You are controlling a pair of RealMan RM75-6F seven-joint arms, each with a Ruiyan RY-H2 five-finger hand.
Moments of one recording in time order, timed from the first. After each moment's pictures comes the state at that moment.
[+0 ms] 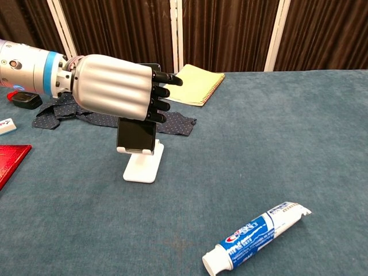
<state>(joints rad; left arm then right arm) -1.17 -1.47 0.18 -0.88 2.18 1.15 0.36 0.10 -0.87 0.10 -1.75 -1.32 1.31 0.20</state>
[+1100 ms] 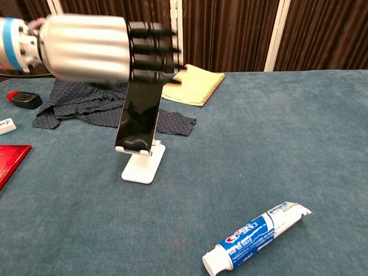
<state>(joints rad) -1.08 -1.36 0.13 -1.00 2.06 1.29 0.40 0.10 -0.86 0.10 -1.77 -1.36 1.33 0.20</state>
